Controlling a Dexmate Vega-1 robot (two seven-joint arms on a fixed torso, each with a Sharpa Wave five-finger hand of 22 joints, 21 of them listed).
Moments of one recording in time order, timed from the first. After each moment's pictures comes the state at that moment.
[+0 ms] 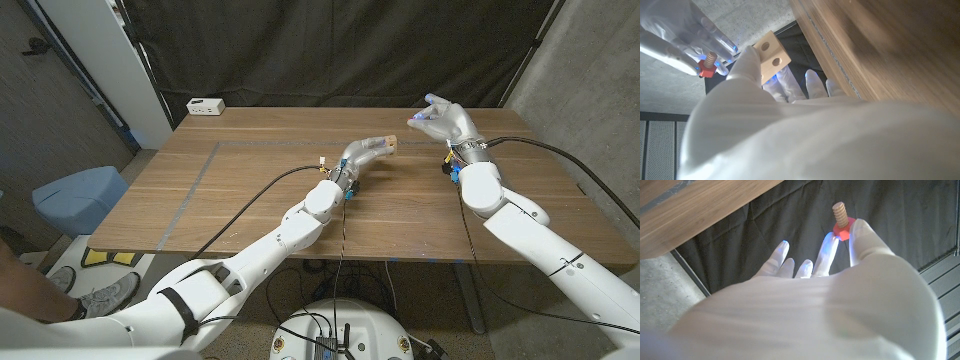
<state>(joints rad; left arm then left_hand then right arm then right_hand) 0.61 0.10 0.74 -1.04 -0.22 -0.35 0.16 0.96 0.03 0.27 -0.15 0.22 0.86 -0.19 0.22 0.20 0.86 -0.22 0.28 0.48 0.41 -0.04 0.22 0.19 0.15 0.10 0.21 0.19 -1.05 -0.72 -0.30 -1.96 -0.03 -0.17 -0.49 0.93 -0.11 0.46 -0.16 0.20 0.92 -0.08 0.67 0.31 0.40 -0.12 0.20 0.19 0.28 -0.04 0.22 0.20 0.56 -0.06 0.19 0.16</state>
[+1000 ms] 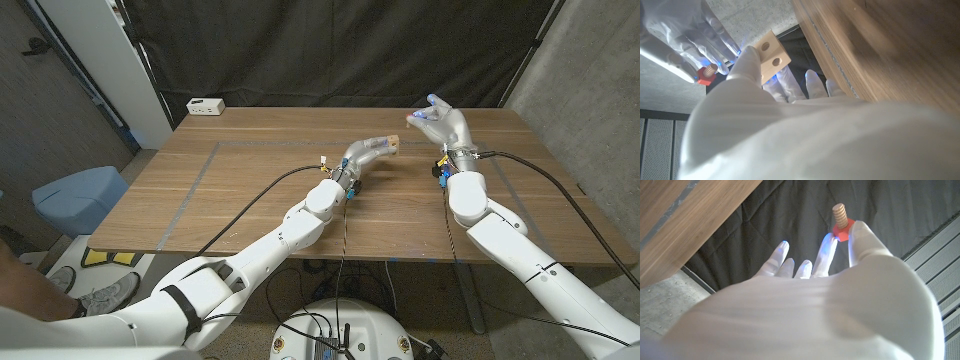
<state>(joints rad) 0.60 0.09 0.74 -1.01 -0.25 -0.36 0.12 0.96 0.03 0.27 -0.15 0.22 0.86 -0.19 0.22 0.20 0.85 -0.22 0.27 0.48 0.41 -0.04 0.22 0.19 0.15 0.10 0.21 0.19 -1.04 -0.60 -0.32 -1.86 0.01 -0.02 -0.59 0.93 -0.11 0.45 -0.16 0.20 0.89 -0.07 0.66 0.29 0.39 -0.12 0.20 0.19 0.28 -0.04 0.22 0.20 0.56 -0.06 0.19 0.16</state>
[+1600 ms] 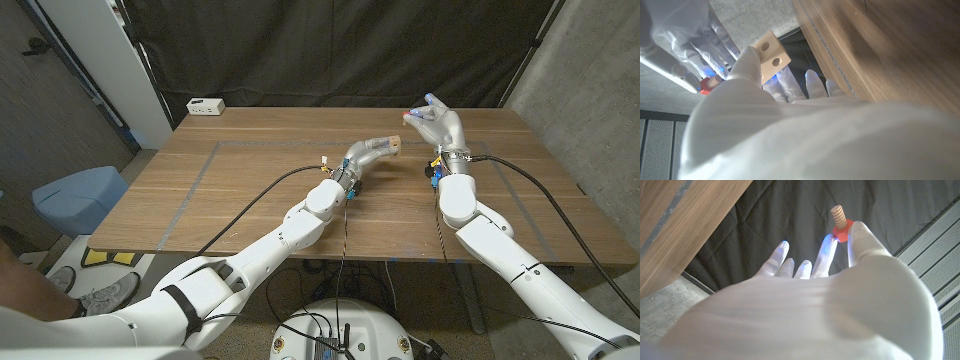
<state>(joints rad) 0.60 0.09 0.74 -1.02 -0.26 -0.35 0.11 0.96 0.03 0.26 -0.15 0.22 0.86 -0.19 0.22 0.20 0.85 -0.22 0.27 0.48 0.41 -0.04 0.22 0.19 0.15 0.10 0.21 0.19 -1.02 -0.54 -0.35 -1.80 0.00 0.05 -0.63 0.94 -0.10 0.44 -0.16 0.20 0.88 -0.08 0.65 0.28 0.38 -0.11 0.19 0.19 0.28 -0.04 0.22 0.20 0.56 -0.06 0.19 0.16</state>
